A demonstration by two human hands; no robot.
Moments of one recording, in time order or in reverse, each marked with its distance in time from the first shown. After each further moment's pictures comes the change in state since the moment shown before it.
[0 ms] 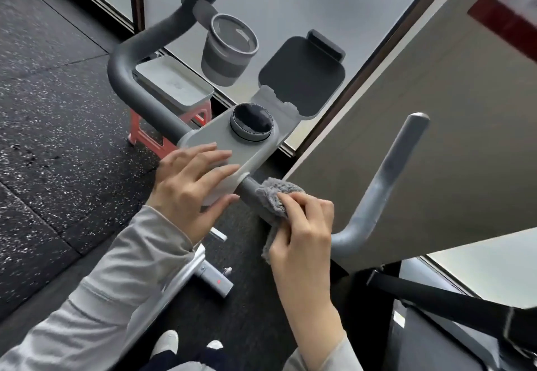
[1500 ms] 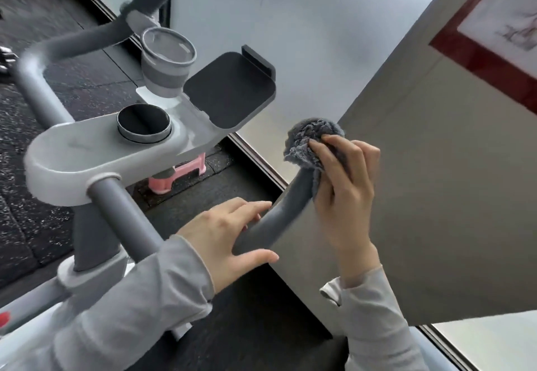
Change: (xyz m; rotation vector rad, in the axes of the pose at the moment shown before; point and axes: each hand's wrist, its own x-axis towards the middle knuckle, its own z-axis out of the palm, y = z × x) left_hand 0.069 0.177 0.118 -0.279 -0.257 -0.267; right_hand 0.155 0.215 -0.069 0.135 0.343 -0.631
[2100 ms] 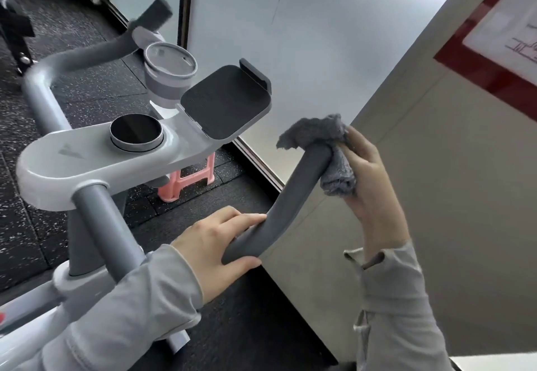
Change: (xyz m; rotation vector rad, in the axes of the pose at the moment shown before) left_hand 0.012 0.007 0.017 -0.021 0.047 -0.118; right_hand 0.049 0.059 -0.003 1.173 -0.345 0.886
